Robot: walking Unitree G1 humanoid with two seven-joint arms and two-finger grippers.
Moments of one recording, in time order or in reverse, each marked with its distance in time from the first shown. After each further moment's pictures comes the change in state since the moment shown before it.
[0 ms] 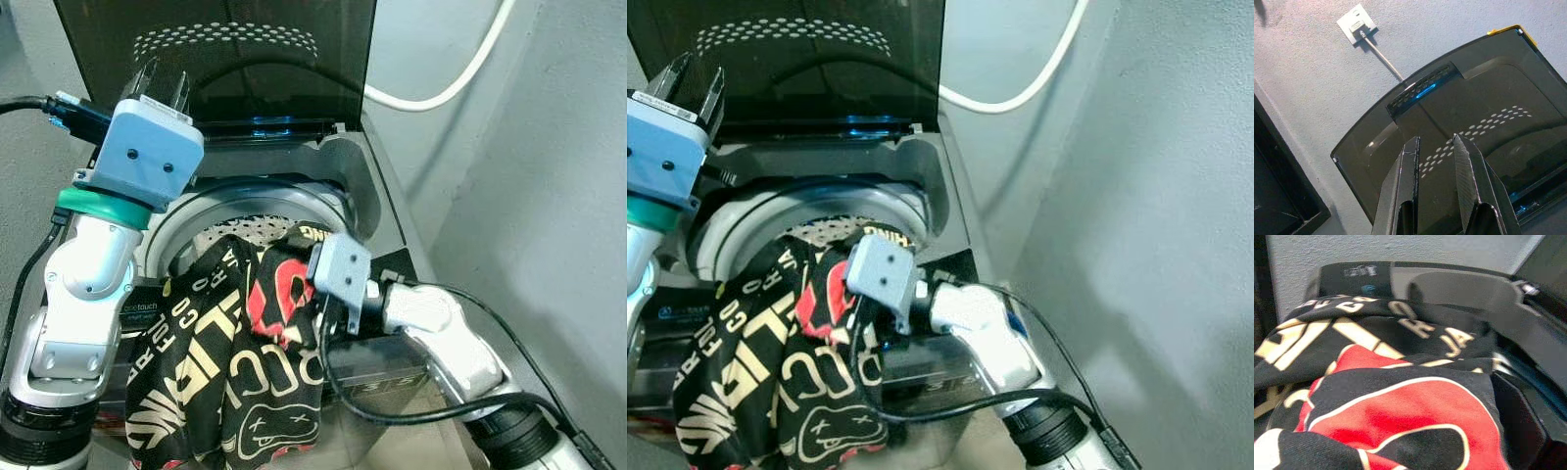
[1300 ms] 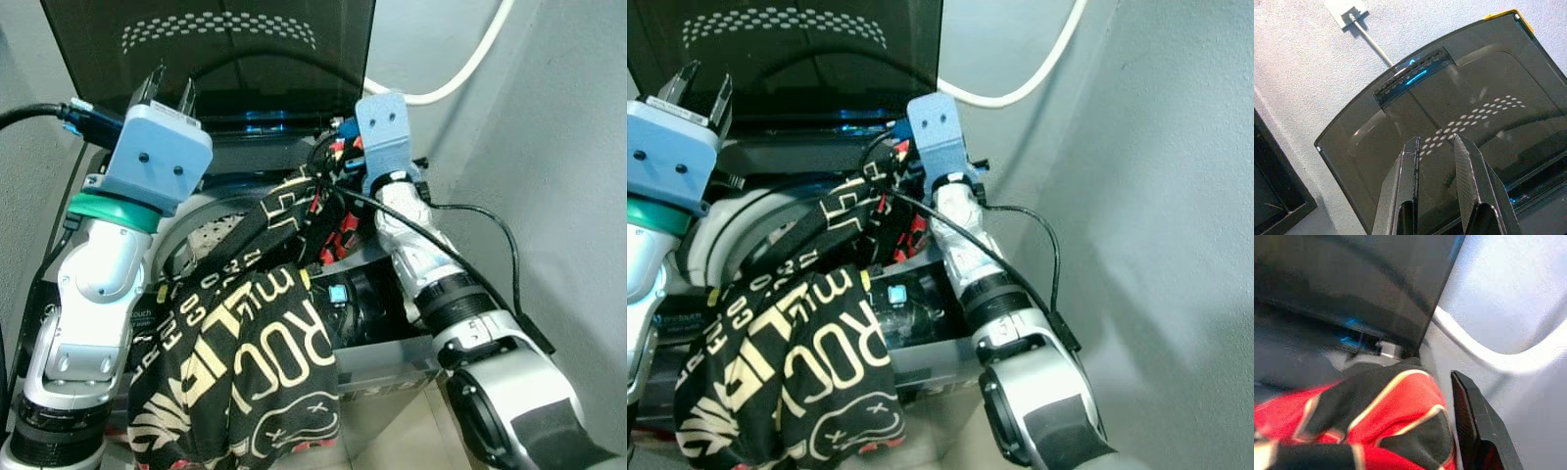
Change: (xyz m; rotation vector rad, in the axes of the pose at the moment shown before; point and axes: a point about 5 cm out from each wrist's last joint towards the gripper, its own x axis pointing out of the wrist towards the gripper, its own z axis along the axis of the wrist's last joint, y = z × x) left arm -0.002 -0.007 -0.001 -0.013 0.023 0.010; right arm -0.004 -0.141 -0.009 -0.161 0.306 -1.082
